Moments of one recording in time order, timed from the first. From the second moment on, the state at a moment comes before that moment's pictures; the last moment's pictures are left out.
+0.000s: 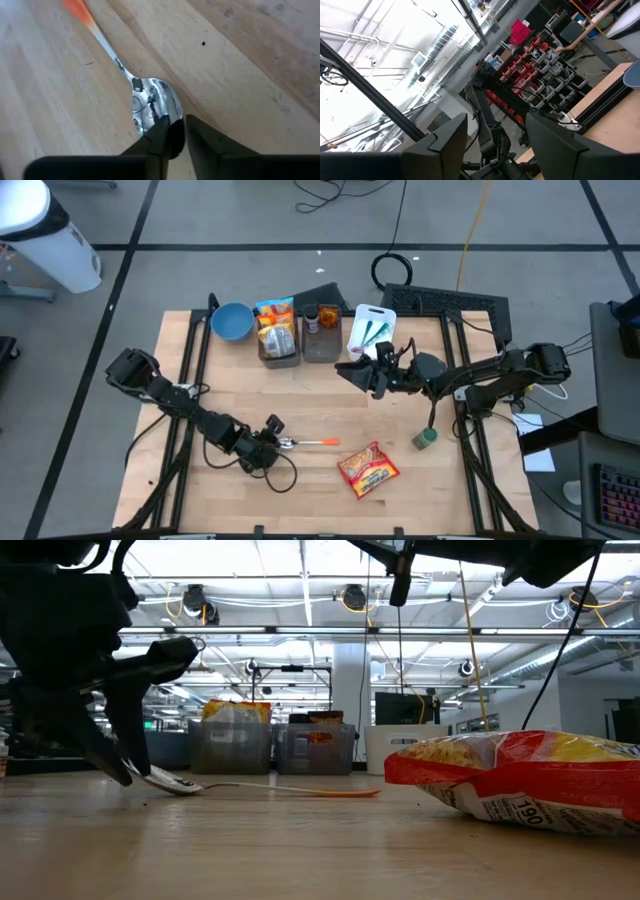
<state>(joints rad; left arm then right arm) -0.52 1.58 0.68 -0.15 -0.32 0.35 0.02 1.35 0.69 0.97 0.08 0.85</state>
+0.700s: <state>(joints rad) -0.45 1.58 0.76 -0.14 -0.30 0.06 0.02 1.35 0.69 0.94 0.08 0.85</state>
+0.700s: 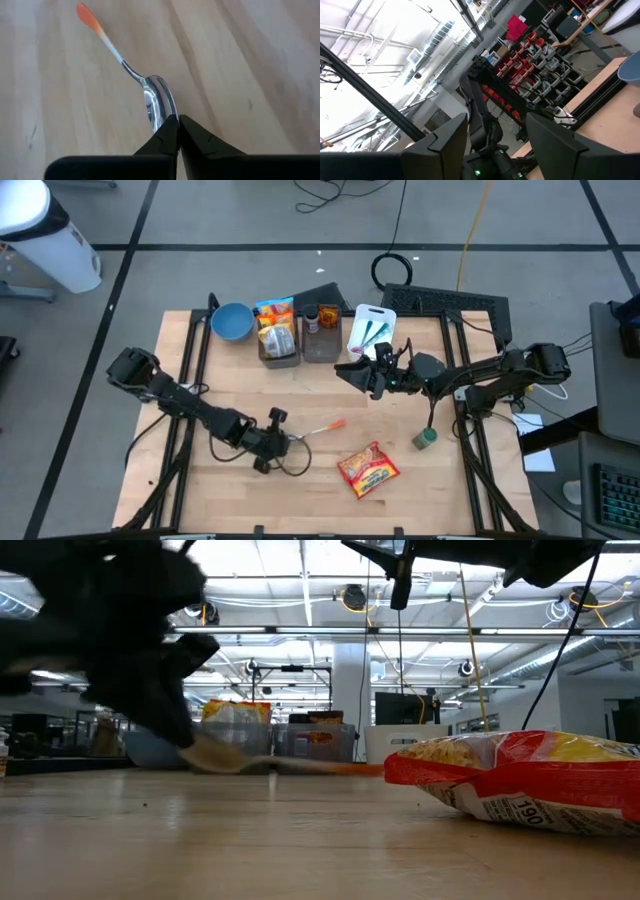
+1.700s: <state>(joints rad) -0.12 1.29 1.07 -0.18 0.27 -0.34 0.19 1.17 1.23 -0.16 0.24 0.24</state>
